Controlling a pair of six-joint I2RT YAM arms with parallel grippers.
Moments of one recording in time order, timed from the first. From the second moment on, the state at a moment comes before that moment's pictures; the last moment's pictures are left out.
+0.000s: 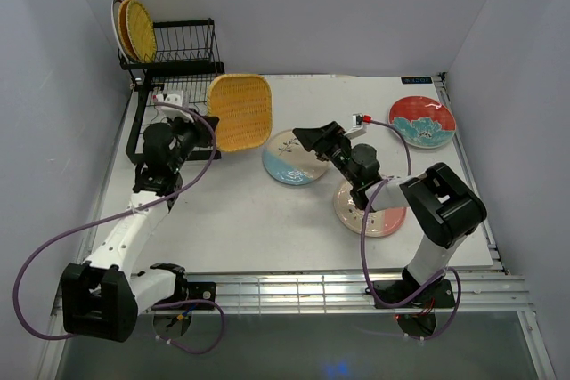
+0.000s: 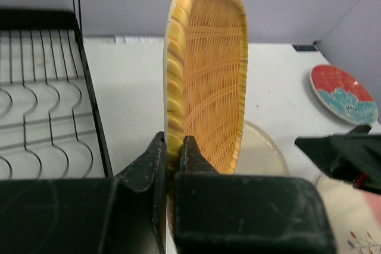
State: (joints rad) left arm -0.17 1.10 0.70 0.34 0.21 -0.29; right arm 0.57 1.73 0.64 1.20 -0.08 1.01
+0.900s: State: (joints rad) left arm -0.11 1.45 1.41 0.25 -0.27 0.10; right arm 0.54 1.56 0.49 1.16 0.02 0.92
